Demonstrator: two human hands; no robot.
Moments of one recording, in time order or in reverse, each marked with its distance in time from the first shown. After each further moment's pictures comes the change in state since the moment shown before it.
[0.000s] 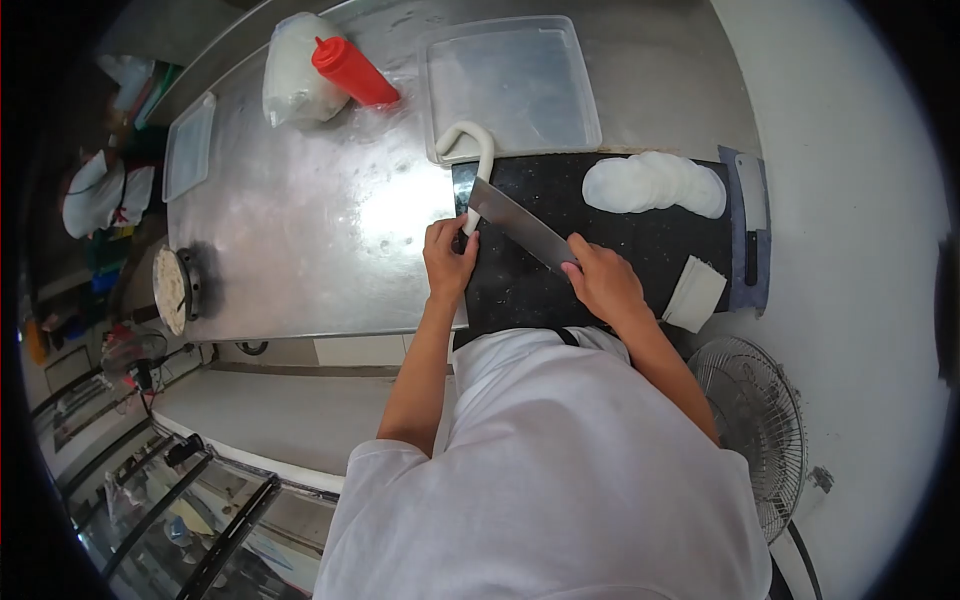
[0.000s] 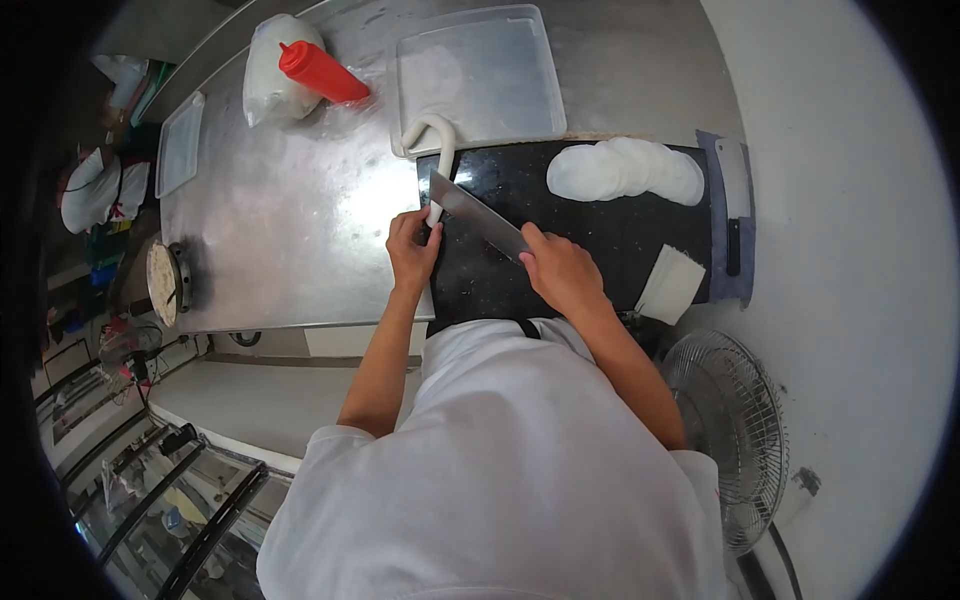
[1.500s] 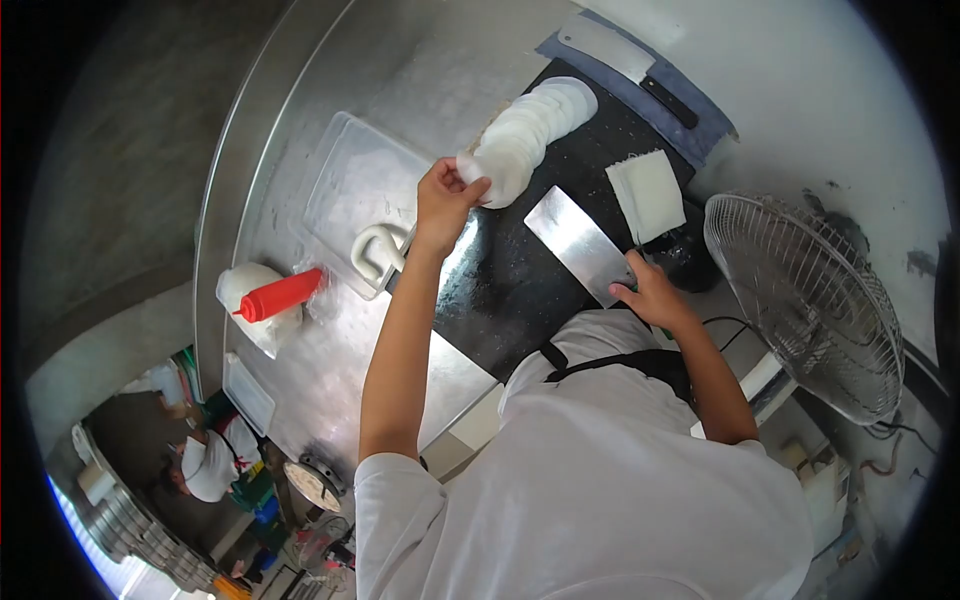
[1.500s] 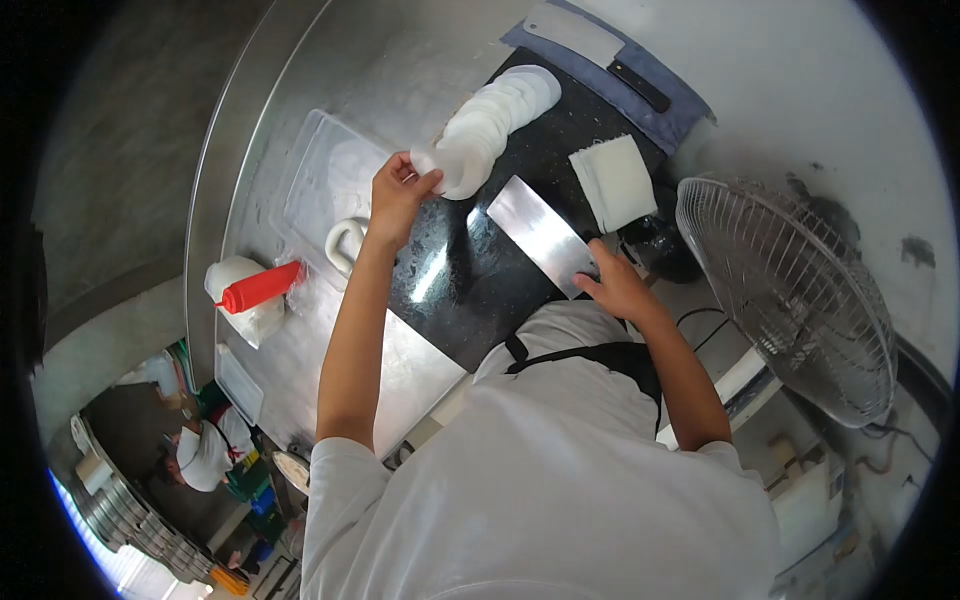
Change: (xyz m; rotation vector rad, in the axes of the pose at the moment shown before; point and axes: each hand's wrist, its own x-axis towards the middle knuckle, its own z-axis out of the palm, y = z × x) left_hand 0.132 0.205 0.150 -0.440 -1.039 -0.280; right_hand -0.170 0.101 0.061 0.629 0.345 0.593
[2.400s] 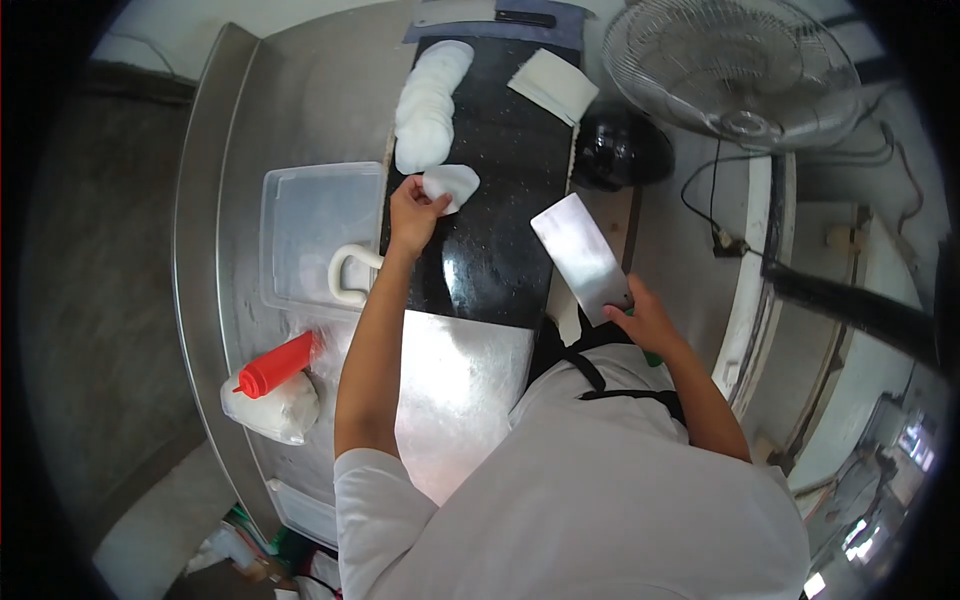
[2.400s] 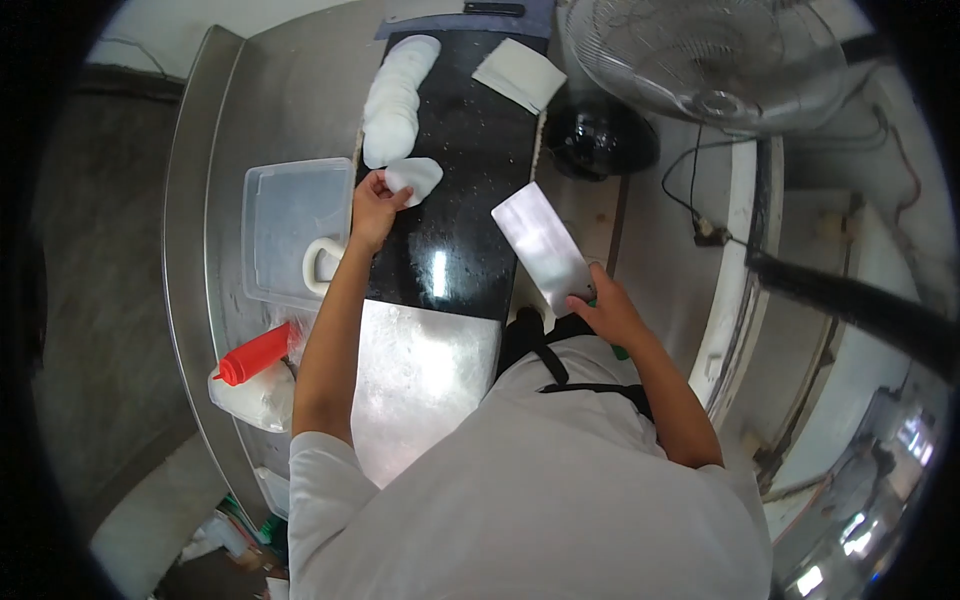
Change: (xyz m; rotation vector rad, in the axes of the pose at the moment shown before) left_hand -0.017 -0.097 -0.050 0.241 -0.484 0.116; right_hand -0.184 -0.062 0.236 0.290 0.584 0.320
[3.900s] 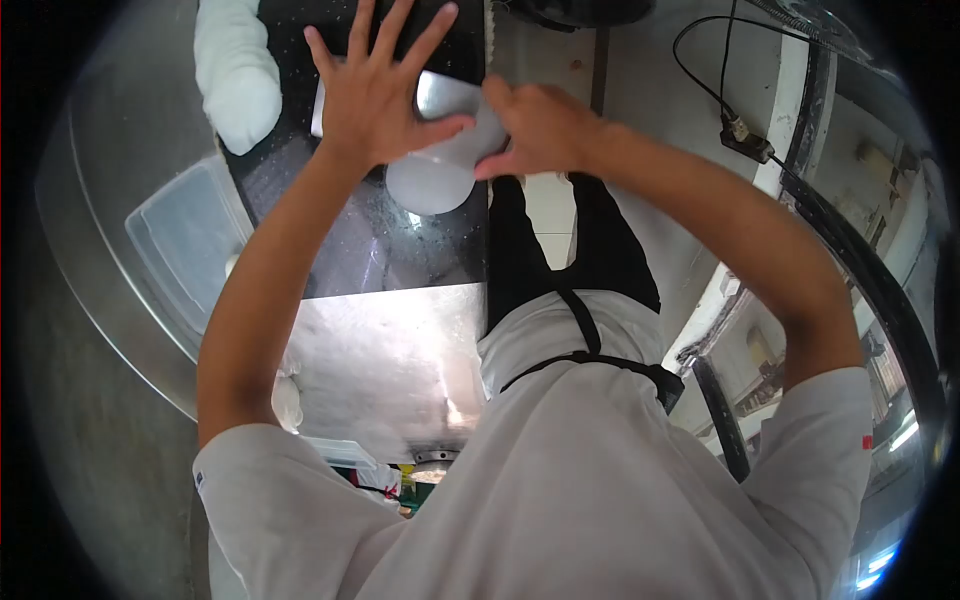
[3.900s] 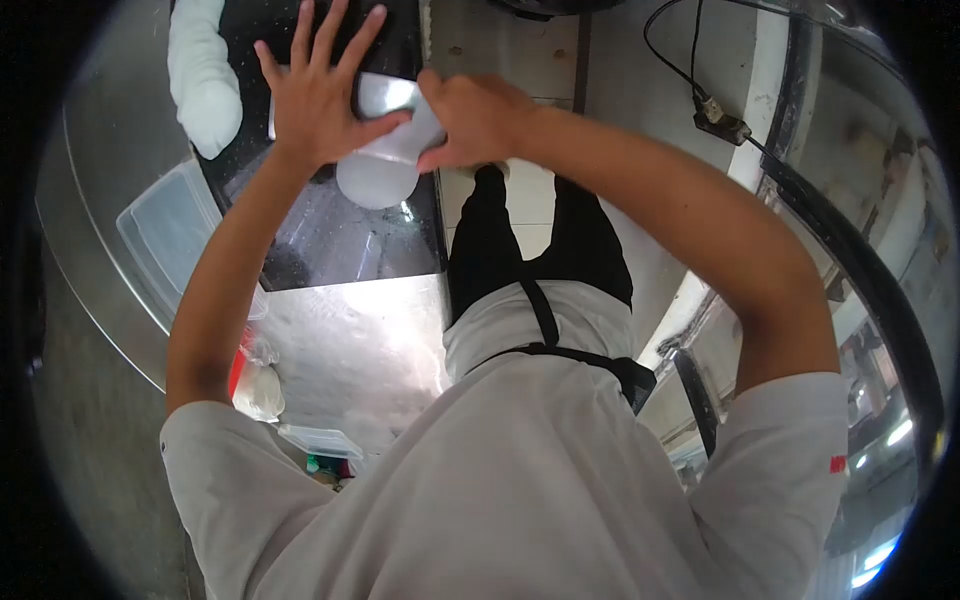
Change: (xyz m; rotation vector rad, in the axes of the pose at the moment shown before) left_hand 0.061 0.010 0.124 1.254 -0.318 0.940; right_hand 0.204 -0.014 -0.001 -0.324 -0.364 -0.242
